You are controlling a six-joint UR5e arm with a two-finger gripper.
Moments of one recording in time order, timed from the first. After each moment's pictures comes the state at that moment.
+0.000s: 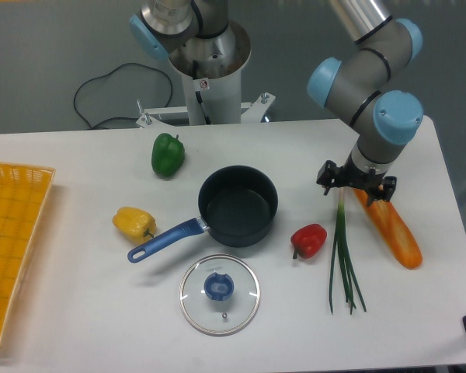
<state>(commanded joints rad) 2.83 -1.98 -1.74 -1.07 1.50 1.05</state>
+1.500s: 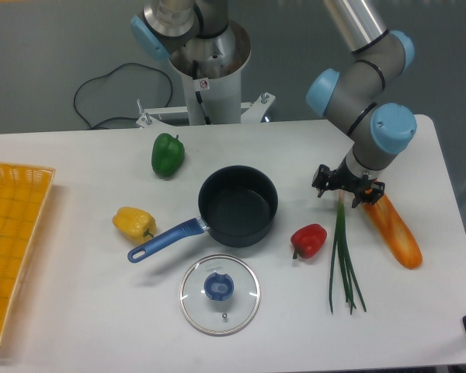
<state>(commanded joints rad) 2.86 -2.04 -1.77 -1.03 1.50 1.09</state>
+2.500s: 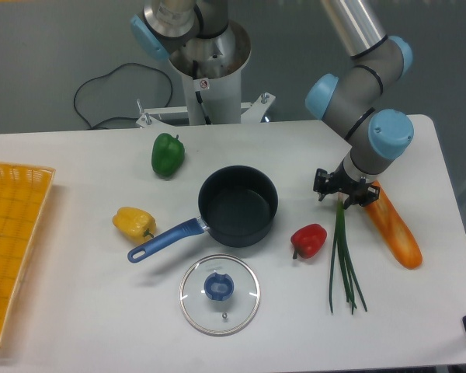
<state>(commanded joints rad) 2.86 -2.05 -1.77 -1.03 1.50 1.09</state>
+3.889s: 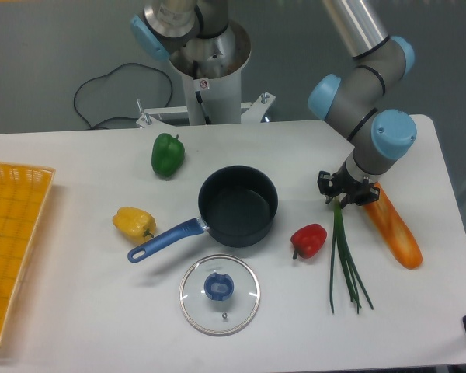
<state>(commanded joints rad) 2.86 -2.05 -1.77 -1.03 1.50 1.08</state>
